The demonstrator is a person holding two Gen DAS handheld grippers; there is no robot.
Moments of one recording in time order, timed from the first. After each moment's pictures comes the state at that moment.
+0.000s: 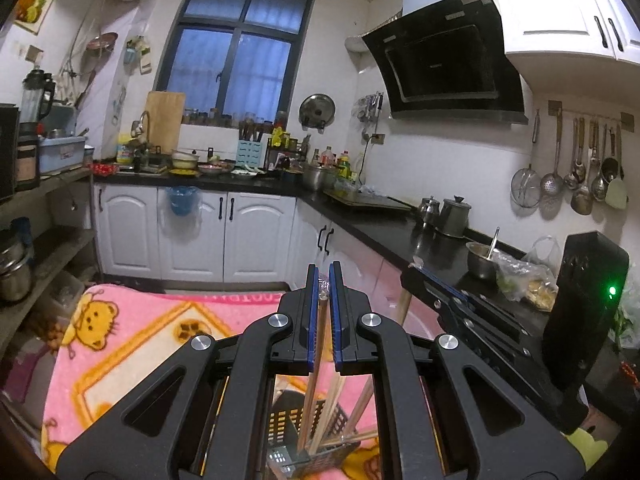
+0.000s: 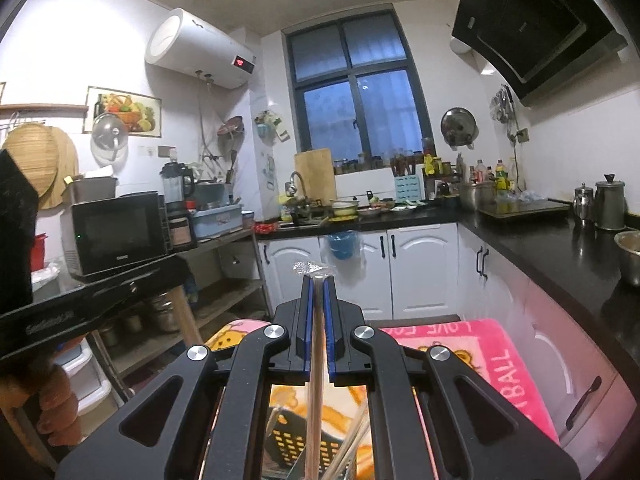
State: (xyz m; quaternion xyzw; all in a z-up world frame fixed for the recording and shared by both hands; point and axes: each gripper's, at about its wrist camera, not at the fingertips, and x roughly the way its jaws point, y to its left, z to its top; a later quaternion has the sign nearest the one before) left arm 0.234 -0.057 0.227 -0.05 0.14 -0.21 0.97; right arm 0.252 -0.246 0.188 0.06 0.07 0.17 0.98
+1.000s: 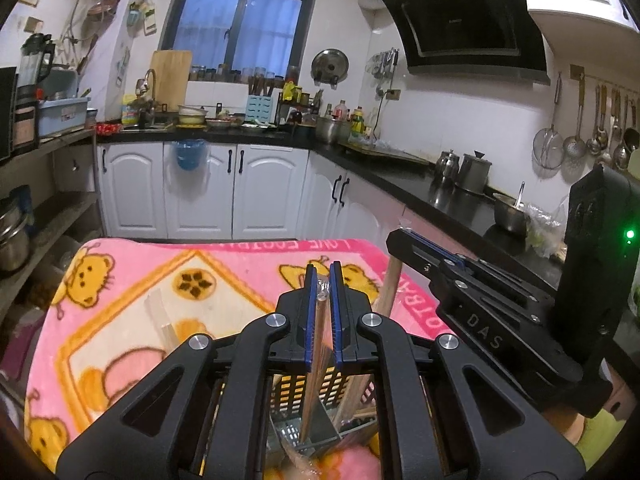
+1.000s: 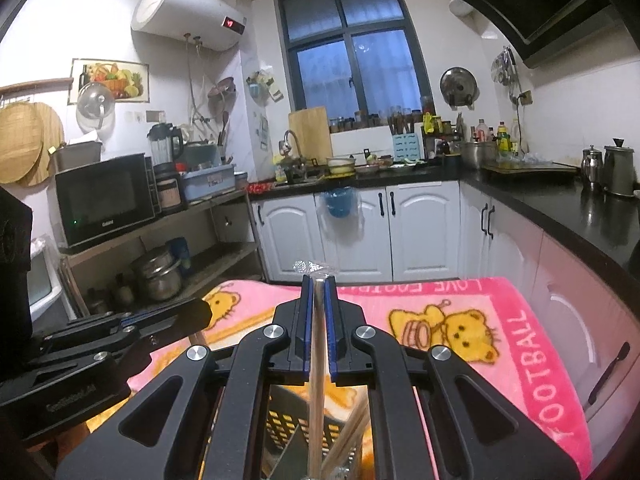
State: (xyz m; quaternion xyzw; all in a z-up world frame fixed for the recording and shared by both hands) left arm 0.270 -0.058 0.154 -0.04 0.21 -0.20 0.96; right arm 0.291 -0.220 0.136 0.06 0.15 0.18 0.97
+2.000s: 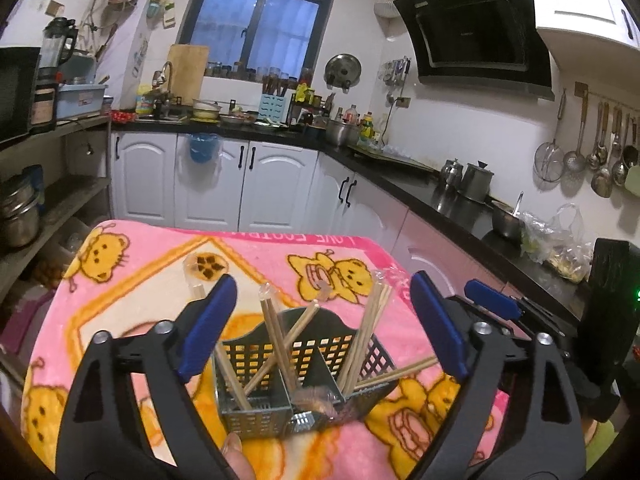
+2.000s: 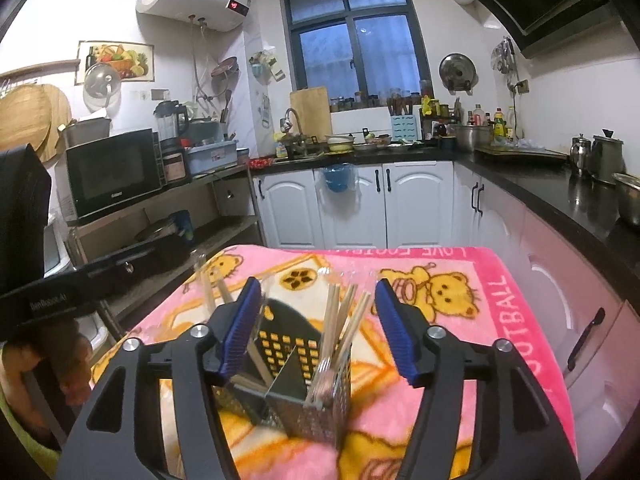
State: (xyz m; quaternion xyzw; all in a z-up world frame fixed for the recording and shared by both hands) left arm 0.233 -0.030 0.151 -0.07 0.21 -0.18 0.96; right arm 0.218 -0.241 0.117 0.04 0.18 0.17 0.97
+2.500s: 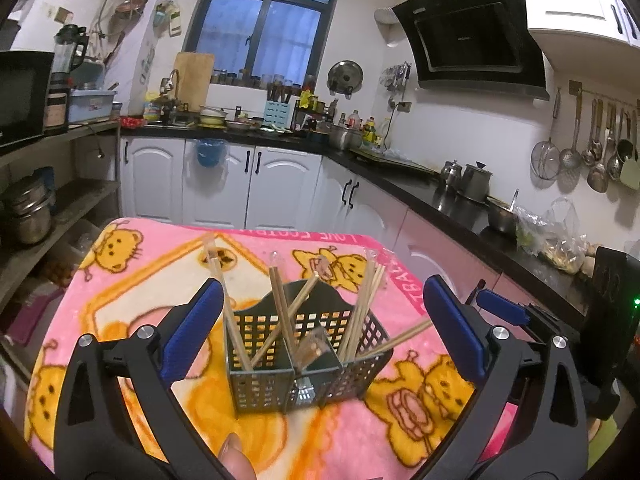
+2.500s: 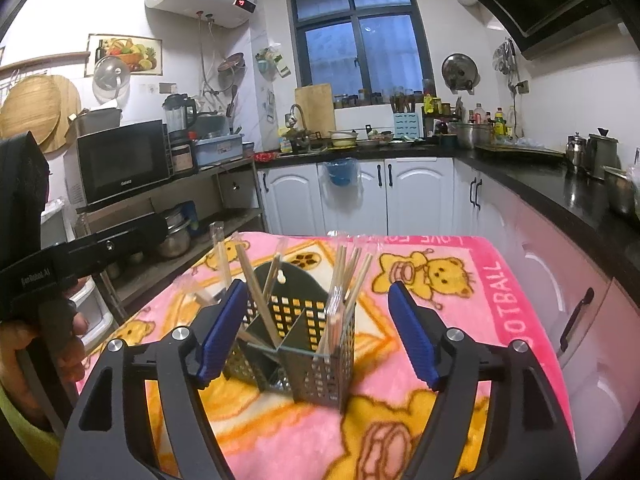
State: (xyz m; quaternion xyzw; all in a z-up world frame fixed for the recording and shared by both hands) left arm 0.190 -0.023 0.146 -0.07 0.19 -0.17 0.96; right arm 0.175 -0.244 0.104 0.03 0.18 0.18 0.97
